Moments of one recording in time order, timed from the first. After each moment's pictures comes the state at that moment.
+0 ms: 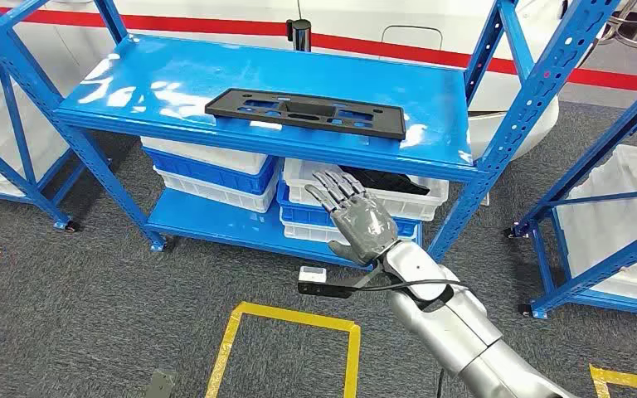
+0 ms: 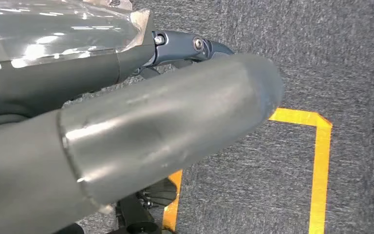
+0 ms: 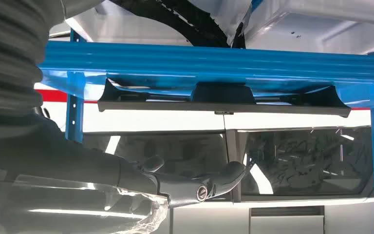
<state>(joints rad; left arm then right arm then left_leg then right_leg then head) -0.05 -0.08 0.04 -0.19 -0.09 0.29 -0.37 -0.60 -0.10 0.79 -1.11 1.16 -0.41 -0.13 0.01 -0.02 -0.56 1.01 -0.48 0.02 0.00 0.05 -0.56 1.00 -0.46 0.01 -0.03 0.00</state>
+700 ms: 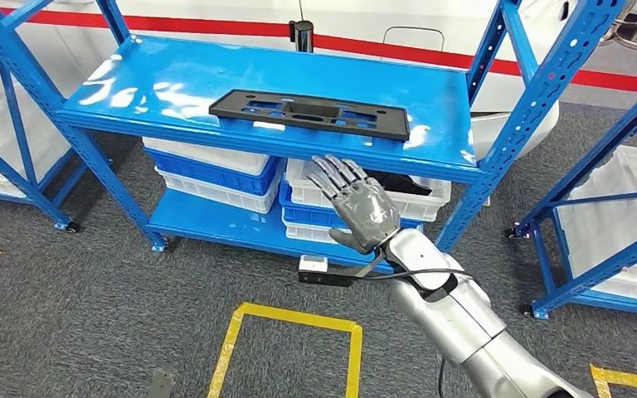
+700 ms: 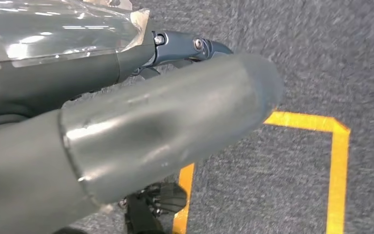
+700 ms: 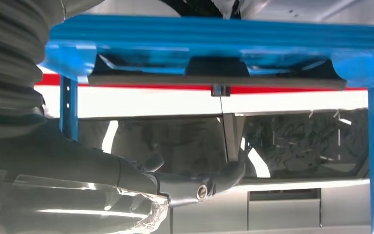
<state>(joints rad) -0.06 -0.07 0.03 -0.19 -0.09 0.31 -0.32 -0.63 -0.10 0.76 -1.15 1.16 -0.39 -0.14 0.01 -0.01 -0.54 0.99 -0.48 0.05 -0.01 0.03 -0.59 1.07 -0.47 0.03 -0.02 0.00</state>
